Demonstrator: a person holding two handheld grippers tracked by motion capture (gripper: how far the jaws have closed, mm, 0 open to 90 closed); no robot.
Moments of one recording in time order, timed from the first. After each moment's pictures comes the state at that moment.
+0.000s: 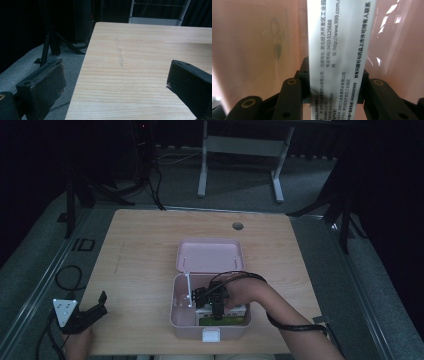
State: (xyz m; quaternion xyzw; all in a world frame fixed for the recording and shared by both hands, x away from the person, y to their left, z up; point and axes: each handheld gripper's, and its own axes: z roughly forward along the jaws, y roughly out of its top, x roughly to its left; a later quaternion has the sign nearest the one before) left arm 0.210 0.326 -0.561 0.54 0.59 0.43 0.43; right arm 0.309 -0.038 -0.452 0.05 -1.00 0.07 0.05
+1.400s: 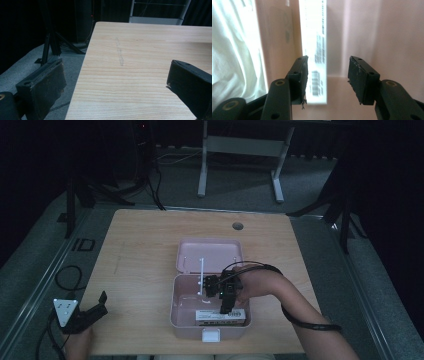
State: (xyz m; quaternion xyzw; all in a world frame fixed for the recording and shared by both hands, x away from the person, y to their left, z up) left arm 0.210 0.325 -0.561 0.54 0.59 0.43 0.42; right arm 0.314 -0.068 -0.399 0.02 -1.00 0.00 0.04
